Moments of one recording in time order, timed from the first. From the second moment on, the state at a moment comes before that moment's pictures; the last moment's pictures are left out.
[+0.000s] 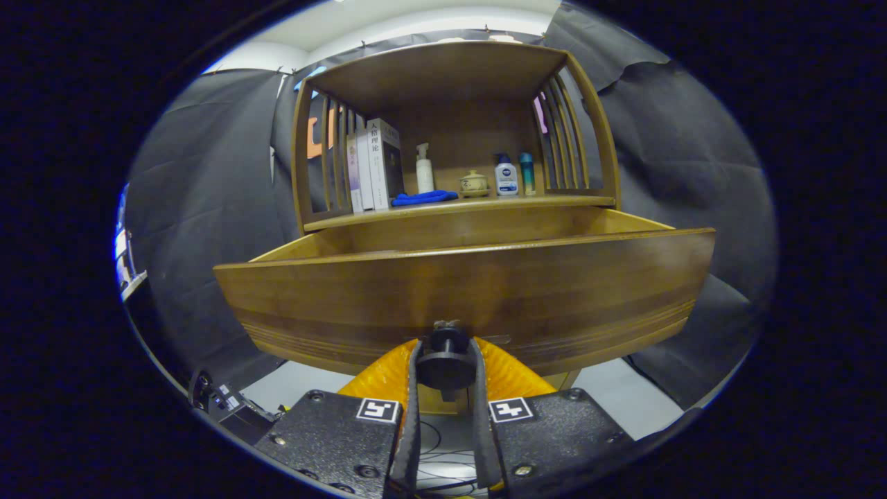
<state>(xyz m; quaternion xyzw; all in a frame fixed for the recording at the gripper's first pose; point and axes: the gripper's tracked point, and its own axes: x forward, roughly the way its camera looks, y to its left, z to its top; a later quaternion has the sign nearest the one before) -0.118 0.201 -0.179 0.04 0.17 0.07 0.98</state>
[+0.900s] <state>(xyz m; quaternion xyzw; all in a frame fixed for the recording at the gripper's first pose) -0.076 0.158 0.014 0.04 0.11 0.07 0.99</state>
